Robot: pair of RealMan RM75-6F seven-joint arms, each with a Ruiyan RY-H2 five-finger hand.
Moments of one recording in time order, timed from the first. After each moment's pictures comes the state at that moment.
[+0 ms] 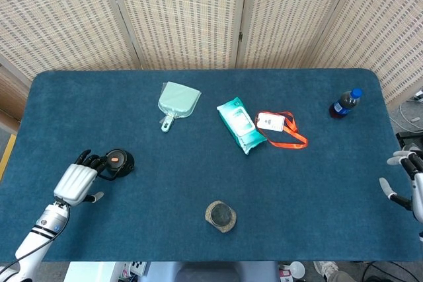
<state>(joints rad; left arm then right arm) -0.42 -1.26 -0.02 -1.49 1.48 1.15 0.18 0.02 -1.06 0.15 -1.63 -1.46 1.61 -0.06</state>
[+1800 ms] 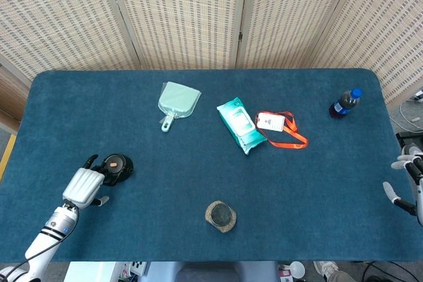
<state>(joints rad) -0.42 -1.33 0.00 -1.45 1.46 1.13 0.22 0.00 -1.05 0.14 -1.64 -1.47 1.64 -0.04</state>
